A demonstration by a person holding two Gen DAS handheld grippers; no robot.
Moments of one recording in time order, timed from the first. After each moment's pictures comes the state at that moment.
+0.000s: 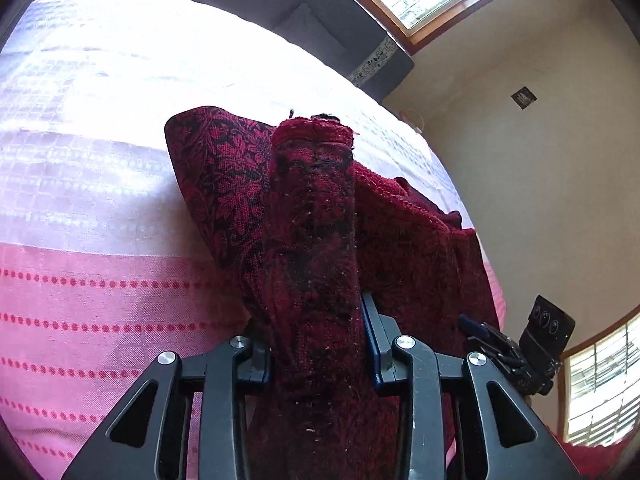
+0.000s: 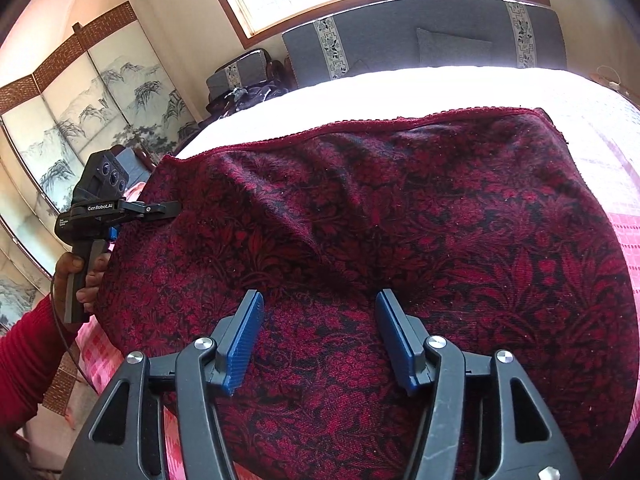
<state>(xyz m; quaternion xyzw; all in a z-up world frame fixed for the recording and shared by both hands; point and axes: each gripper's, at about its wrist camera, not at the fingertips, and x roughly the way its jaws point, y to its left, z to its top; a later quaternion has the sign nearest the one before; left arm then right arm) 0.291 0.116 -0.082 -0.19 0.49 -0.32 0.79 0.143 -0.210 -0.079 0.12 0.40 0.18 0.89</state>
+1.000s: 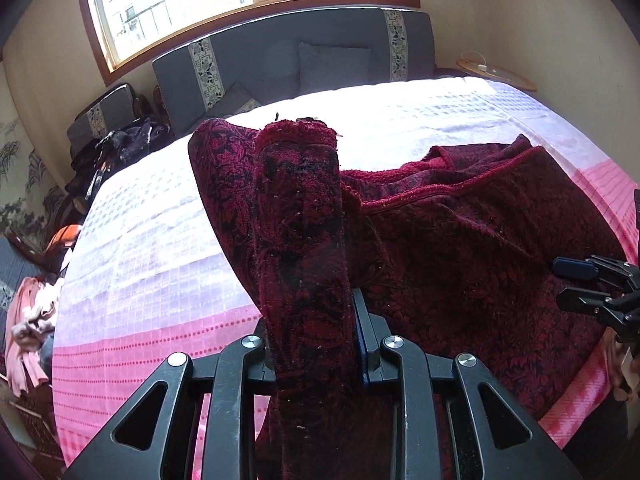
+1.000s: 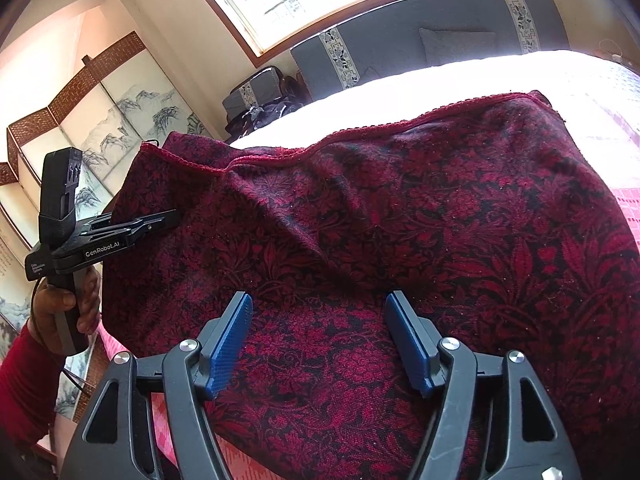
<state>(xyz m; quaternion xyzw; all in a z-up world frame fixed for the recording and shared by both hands) 0.223 -0.005 -0.022 0.14 0.41 -0.15 0.89 0.138 -0.237 -0.089 0.18 0.38 0.22 0.88</state>
